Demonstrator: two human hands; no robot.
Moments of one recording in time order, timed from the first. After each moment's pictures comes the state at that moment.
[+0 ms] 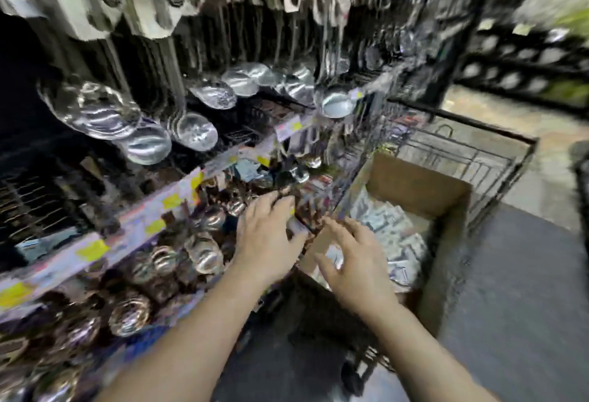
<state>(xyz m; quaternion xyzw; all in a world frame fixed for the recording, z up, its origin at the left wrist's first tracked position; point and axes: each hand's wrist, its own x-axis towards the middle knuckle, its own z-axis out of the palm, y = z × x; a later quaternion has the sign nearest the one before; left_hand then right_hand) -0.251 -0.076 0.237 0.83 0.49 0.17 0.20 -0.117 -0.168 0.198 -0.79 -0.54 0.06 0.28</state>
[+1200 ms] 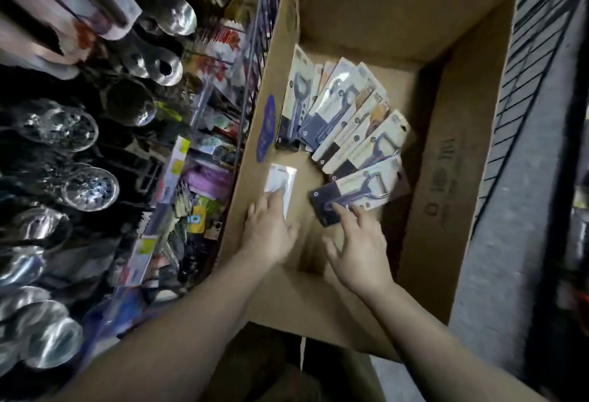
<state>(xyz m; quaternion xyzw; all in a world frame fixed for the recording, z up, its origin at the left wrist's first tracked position) -0.014 0.033 -0.046 0.82 0.43 -0.18 0.34 0.072 -0.113 -0.028 -0.90 -0.30 0.27 0.16</state>
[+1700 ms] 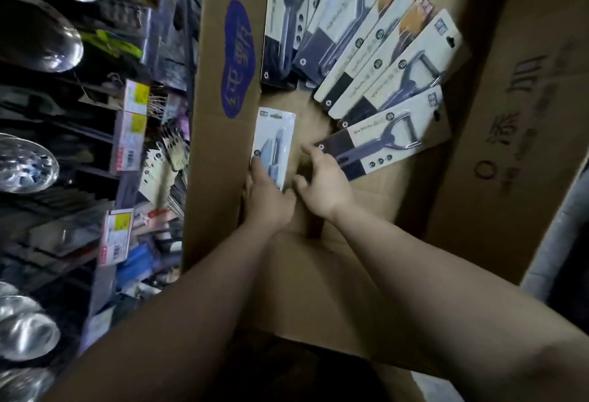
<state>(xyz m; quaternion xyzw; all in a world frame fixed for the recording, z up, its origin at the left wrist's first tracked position) -0.008 0.023 -0.136 0.68 0.59 -0.20 0.39 0.088 -0.046 -0.139 -0.82 -0.21 0.49 0.23</state>
